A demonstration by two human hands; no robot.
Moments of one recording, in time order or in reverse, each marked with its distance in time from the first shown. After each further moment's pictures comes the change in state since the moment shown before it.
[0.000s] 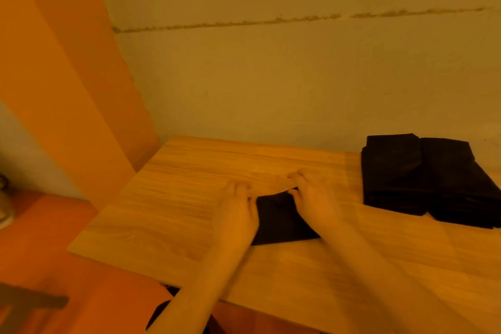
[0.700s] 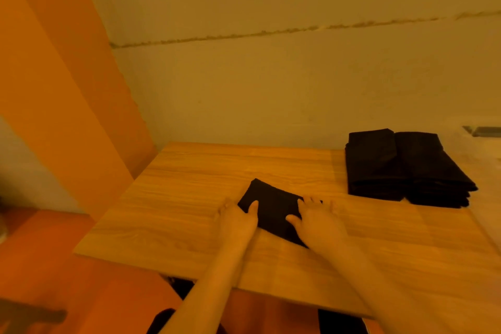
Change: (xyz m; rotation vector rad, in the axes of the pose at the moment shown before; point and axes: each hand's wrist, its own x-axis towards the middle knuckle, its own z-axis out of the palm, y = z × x) left_hand -0.014 0.002 0.017 -0.230 -0.339 -0.539; right_hand -0.059 -0.019 -0.020 -0.247 -0.458 0.285
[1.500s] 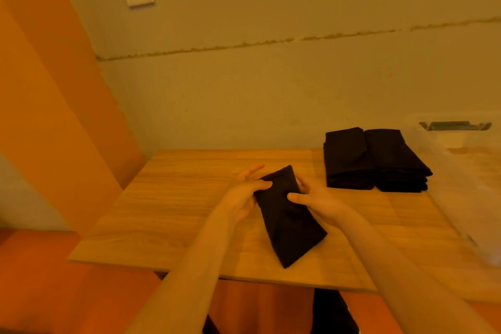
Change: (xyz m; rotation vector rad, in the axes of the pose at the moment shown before) left_hand -0.029 0.069 -0.037 -0.999 -0.632 0.032; right_hand -0.010 0.037 -0.030 1.394 -0.201 0.007
